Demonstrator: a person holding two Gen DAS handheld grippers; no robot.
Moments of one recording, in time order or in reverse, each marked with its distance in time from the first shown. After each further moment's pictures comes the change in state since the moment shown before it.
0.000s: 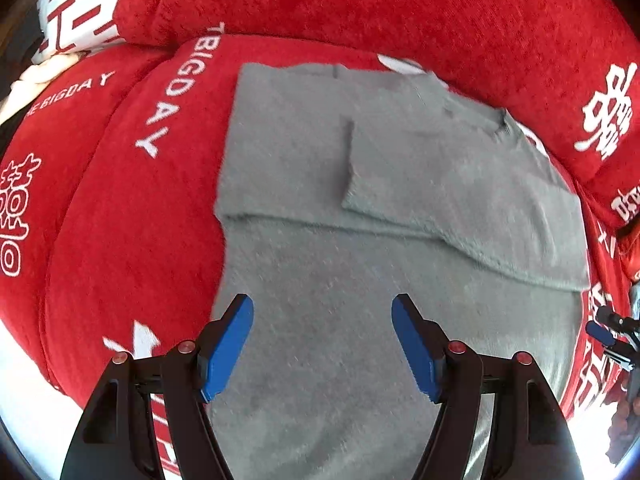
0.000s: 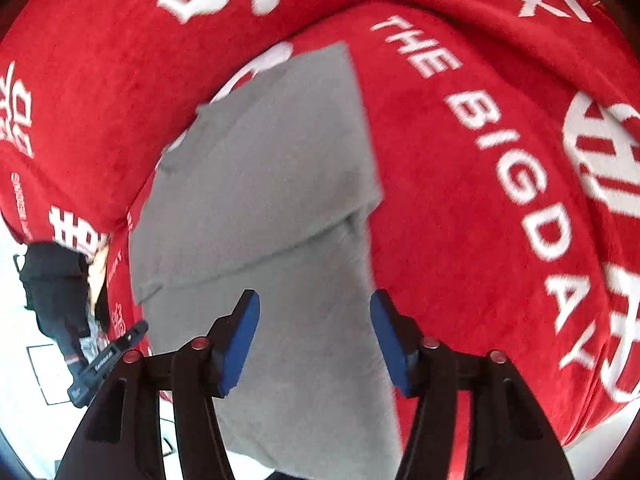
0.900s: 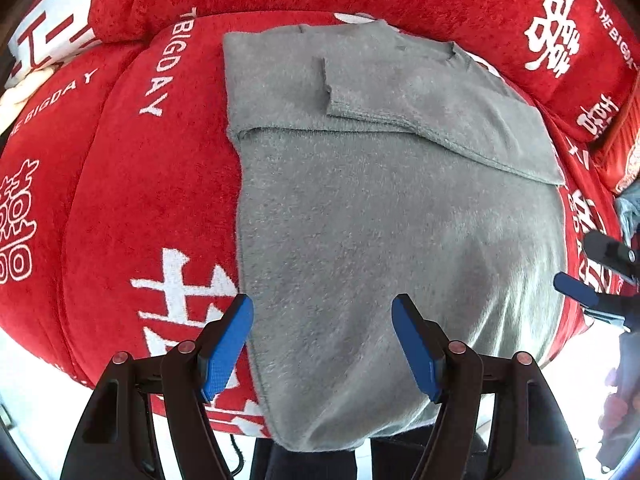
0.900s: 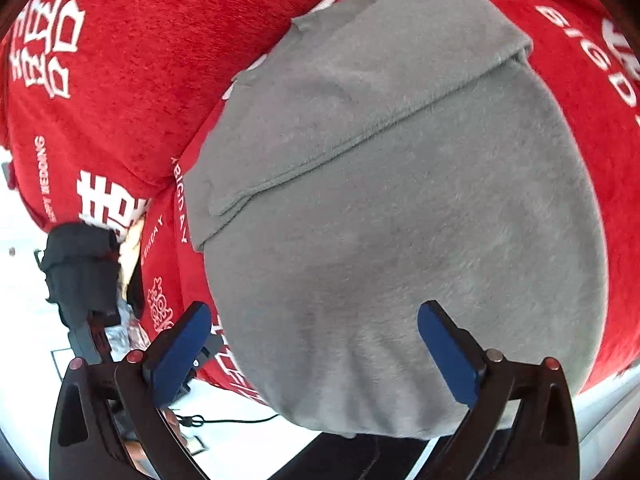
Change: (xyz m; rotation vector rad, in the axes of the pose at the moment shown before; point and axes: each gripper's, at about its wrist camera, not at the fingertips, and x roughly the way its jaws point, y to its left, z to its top) left arm -0.038 0.023 -0.053 0.195 0.103 -0.056; right arm 0.047 0.118 -0.102 0.074 0.019 0.099
